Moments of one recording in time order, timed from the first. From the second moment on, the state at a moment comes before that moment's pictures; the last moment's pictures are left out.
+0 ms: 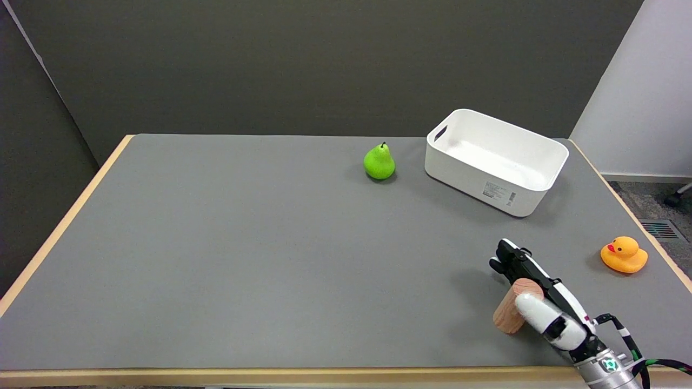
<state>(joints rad) -0.36 -0.98 -2.12 0.67 0.73 1.55 1.62</state>
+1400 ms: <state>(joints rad) -0.35 -0.98 -2.10 0.68 0.76 1.51 1.58</state>
